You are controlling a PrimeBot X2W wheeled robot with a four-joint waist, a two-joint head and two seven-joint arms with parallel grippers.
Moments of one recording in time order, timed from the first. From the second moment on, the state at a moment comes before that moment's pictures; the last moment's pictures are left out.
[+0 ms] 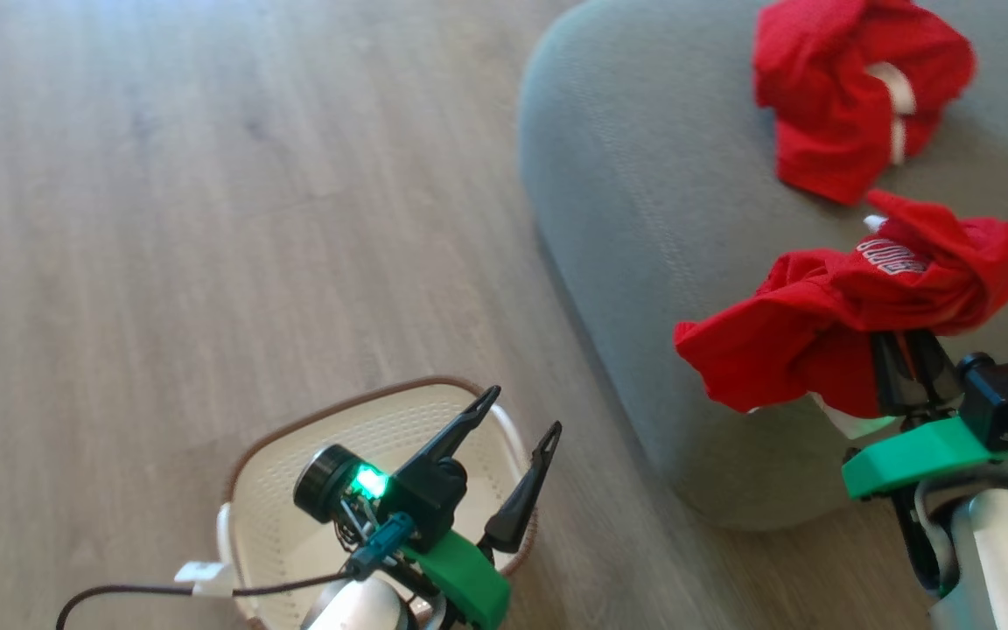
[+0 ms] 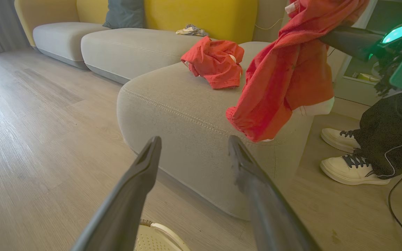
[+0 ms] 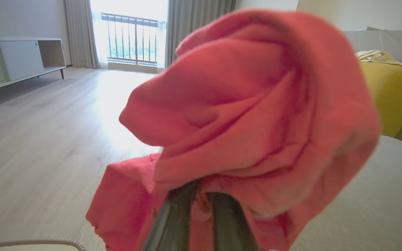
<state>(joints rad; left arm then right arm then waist) -0.15 0.05 -0.56 0.21 -0.13 -0.03 -0.26 -0.13 -0.16 -0.02 0.16 0.07 0.13 -0.26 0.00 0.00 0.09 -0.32</state>
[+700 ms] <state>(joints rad) -0.19 0.05 -0.58 0.21 -0.11 -0.04 -0.26 -0.13 -0.12 -0.10 0.14 0.06 0.13 -0.26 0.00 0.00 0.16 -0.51</state>
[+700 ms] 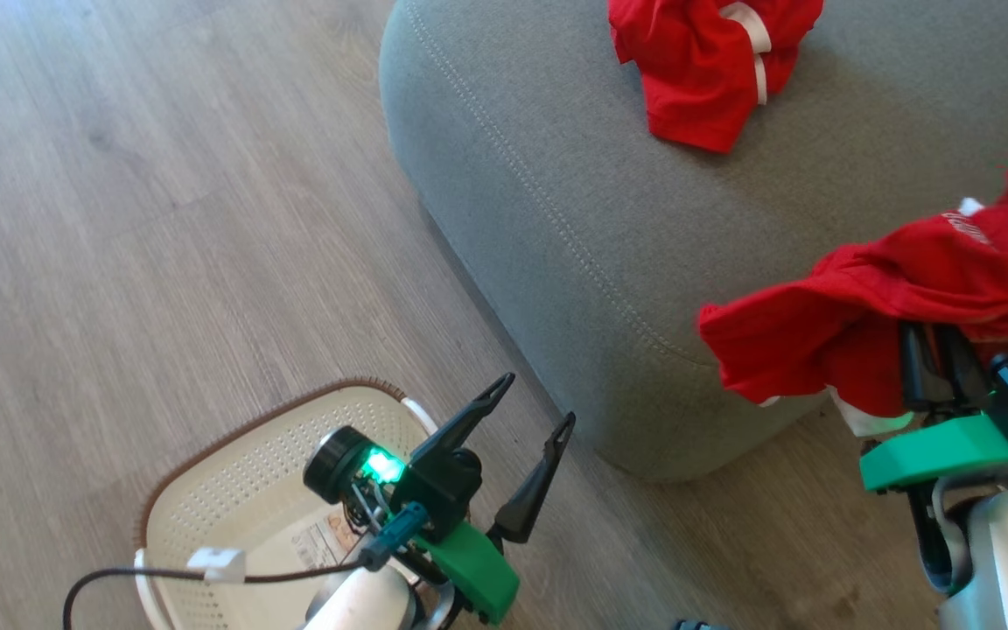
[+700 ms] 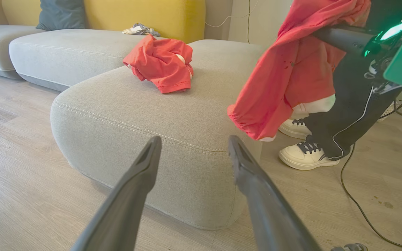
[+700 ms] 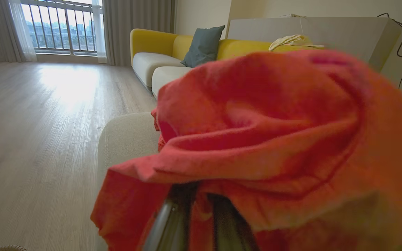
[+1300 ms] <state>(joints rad) -0.26 0.05 -0.62 0.21 -0.05 -0.06 -0.26 -0.30 -0.22 -0.19 0.08 0.07 0.13 -0.26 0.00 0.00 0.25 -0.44</state>
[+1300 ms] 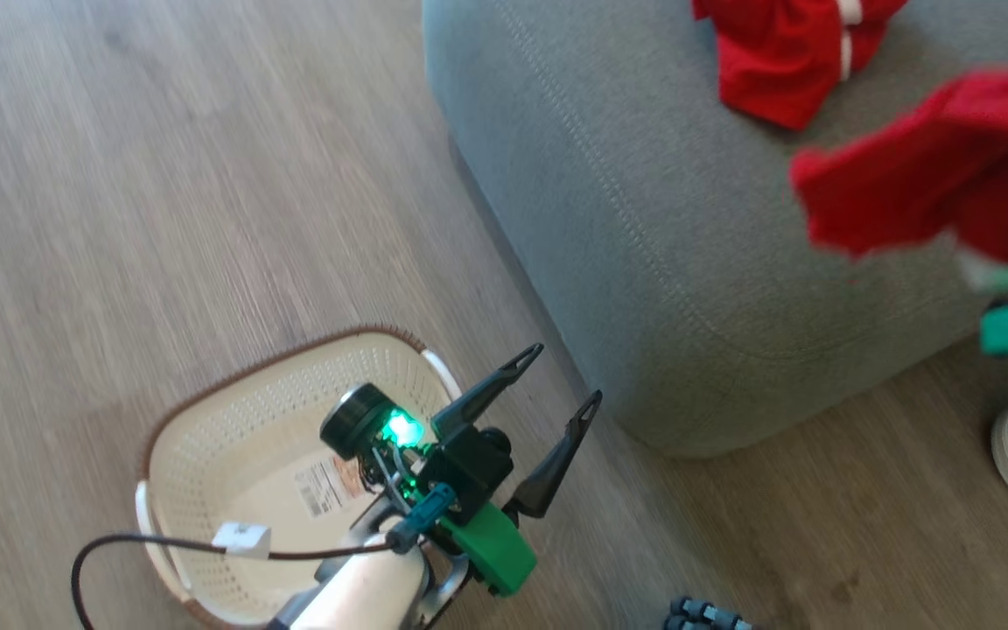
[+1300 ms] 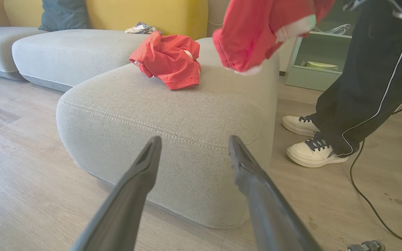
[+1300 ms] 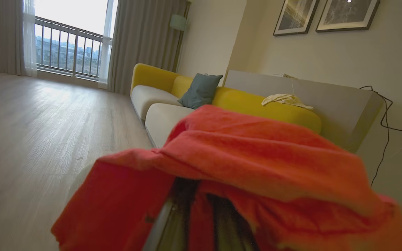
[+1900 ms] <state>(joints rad) -0.40 0.13 -0.67 0.22 0.01 -0.09 -0.26 -0.89 -0.41 -0.17 0.35 0.16 0.13 -0.26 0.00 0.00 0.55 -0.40</state>
